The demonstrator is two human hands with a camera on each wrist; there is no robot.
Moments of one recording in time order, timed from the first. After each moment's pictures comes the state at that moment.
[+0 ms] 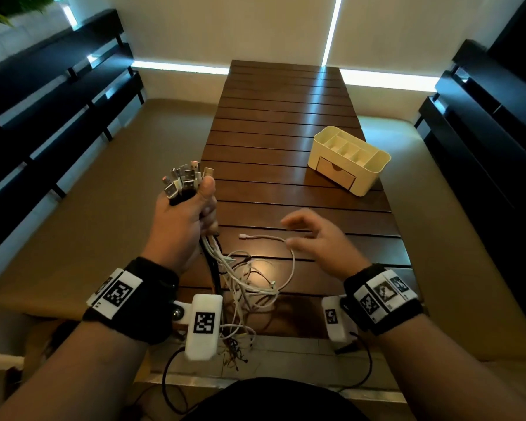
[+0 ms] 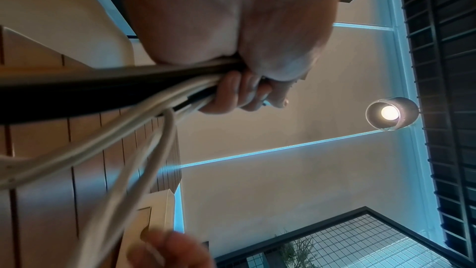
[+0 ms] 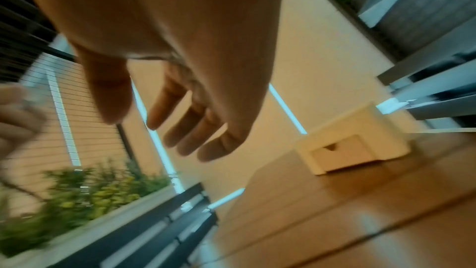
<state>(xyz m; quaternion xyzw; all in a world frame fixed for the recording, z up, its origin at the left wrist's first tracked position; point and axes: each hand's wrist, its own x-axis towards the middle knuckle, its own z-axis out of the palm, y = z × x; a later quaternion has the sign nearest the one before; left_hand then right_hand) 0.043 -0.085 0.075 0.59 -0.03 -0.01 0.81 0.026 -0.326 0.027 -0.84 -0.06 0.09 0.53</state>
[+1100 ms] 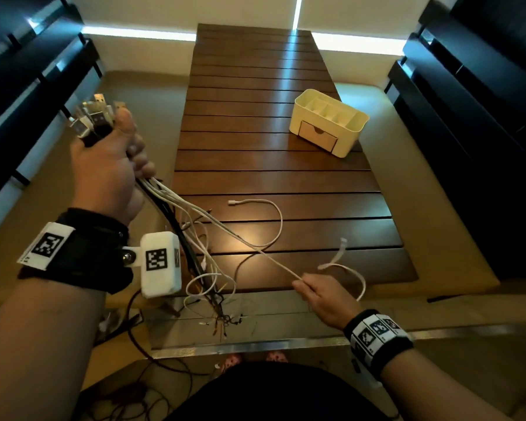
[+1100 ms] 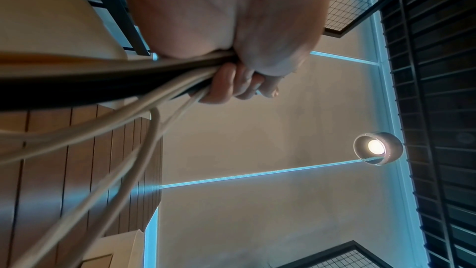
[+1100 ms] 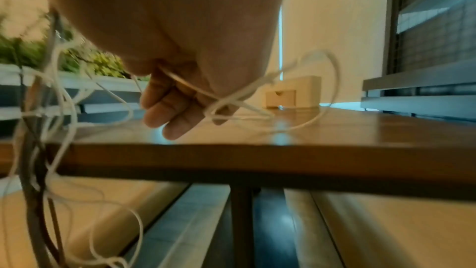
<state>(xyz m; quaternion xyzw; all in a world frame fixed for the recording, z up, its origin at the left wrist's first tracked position) 0.058 -0.013 0.089 0.55 0.02 0.05 0.83 -0.107 -0.320 -0.092 -0.92 0.01 0.16 0.36</state>
